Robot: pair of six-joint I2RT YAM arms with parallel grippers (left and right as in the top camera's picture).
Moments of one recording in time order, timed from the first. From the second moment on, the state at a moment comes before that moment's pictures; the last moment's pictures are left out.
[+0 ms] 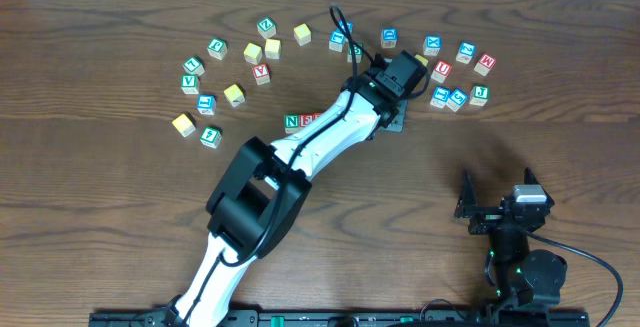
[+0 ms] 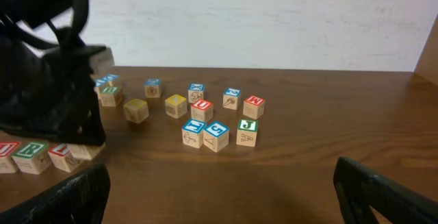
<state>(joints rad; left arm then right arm) -0.74 2.25 1.79 -0.69 -0.14 -0.51 -0.06 0.01 0.01 -0.07 -0.08 -0.01</state>
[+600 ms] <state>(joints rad) -0.74 2.30 1.79 -0.69 -0.14 -0.51 -0.06 0.01 0.01 -0.07 -0.08 -0.01</state>
